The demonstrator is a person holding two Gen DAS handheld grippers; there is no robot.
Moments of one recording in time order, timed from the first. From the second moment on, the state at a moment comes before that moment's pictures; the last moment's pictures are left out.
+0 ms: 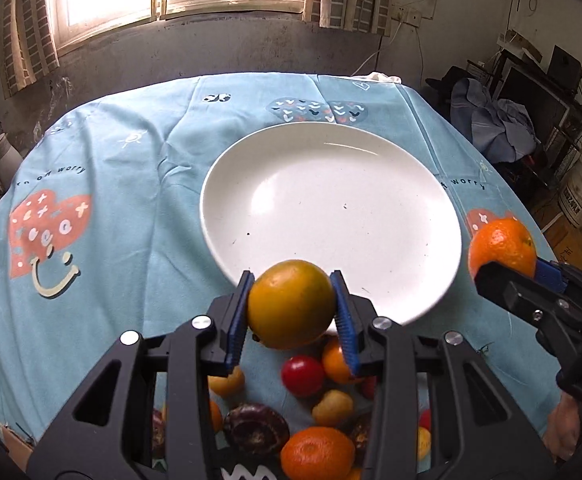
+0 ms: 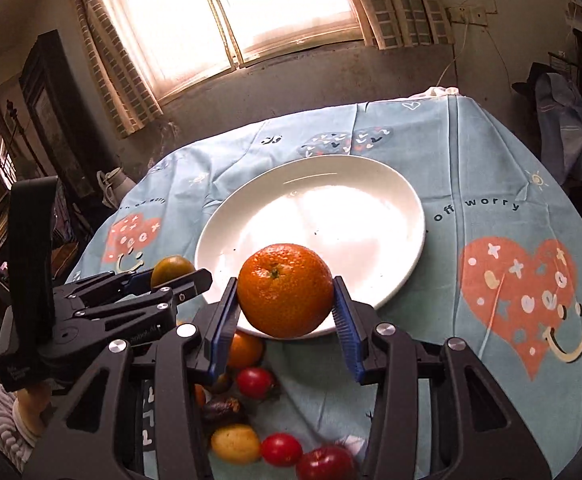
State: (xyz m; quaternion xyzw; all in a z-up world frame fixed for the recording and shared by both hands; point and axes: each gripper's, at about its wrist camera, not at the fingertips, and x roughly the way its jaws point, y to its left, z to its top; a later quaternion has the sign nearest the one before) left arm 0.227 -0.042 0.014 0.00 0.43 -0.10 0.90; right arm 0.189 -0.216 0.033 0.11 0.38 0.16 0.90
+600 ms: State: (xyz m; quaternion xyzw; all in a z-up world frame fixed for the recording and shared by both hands) left arm 0.235 -0.028 0.002 0.00 0.42 -0.07 0.91; right arm 0.204 -0.227 0.024 0.12 0.36 0.14 0.91
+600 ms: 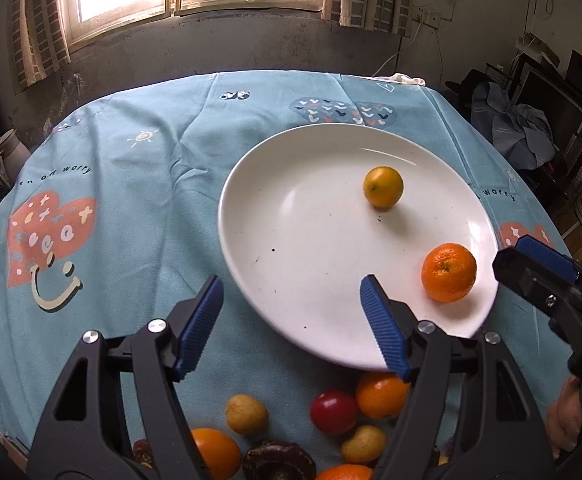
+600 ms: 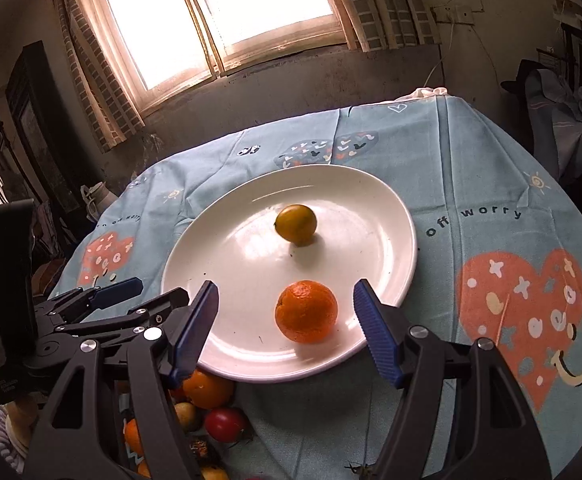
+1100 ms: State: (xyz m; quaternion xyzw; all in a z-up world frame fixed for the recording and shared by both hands) left arm 0.070 0.049 -0.004 -0.05 0.34 -0.04 0.94; right arm 0.071 -0.248 0.016 0.19 0.31 0.17 0.92
